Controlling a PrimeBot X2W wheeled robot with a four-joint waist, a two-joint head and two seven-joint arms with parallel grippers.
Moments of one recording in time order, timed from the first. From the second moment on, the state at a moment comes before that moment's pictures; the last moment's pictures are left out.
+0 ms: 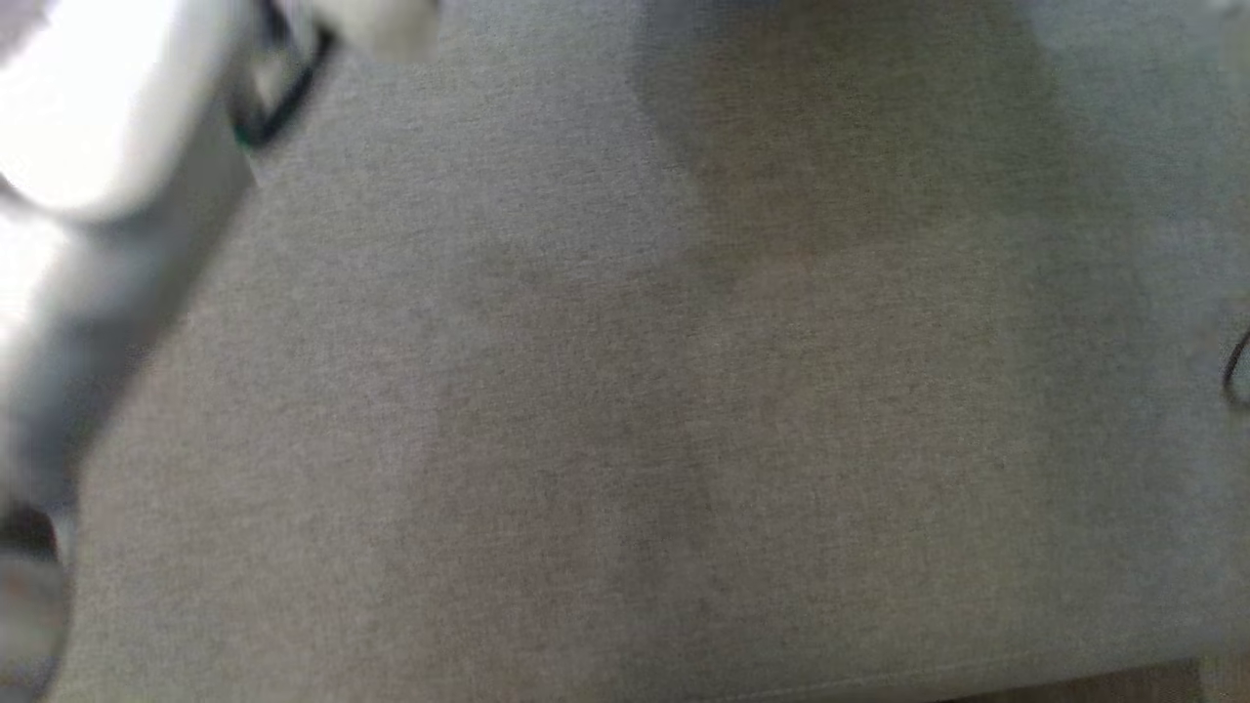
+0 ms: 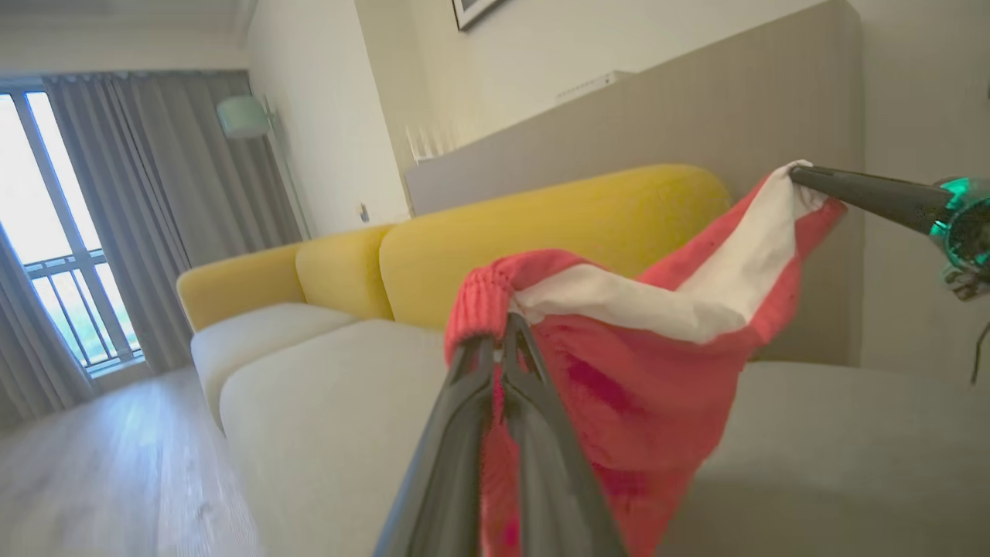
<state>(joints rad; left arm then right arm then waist) -1.40 0.39 -0.97 0.53 -0.70 -0.12 -0.26 -1.02 -0.38 0.22 0.44 0.48 0.13 -0.24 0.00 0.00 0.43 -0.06</state>
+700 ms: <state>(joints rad) -0.38 0.46 -1.07 0.22 -0.62 -0.07 -0.18 -0.06 -0.30 -0.03 0.20 0.53 0.13 -0.11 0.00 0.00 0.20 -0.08</state>
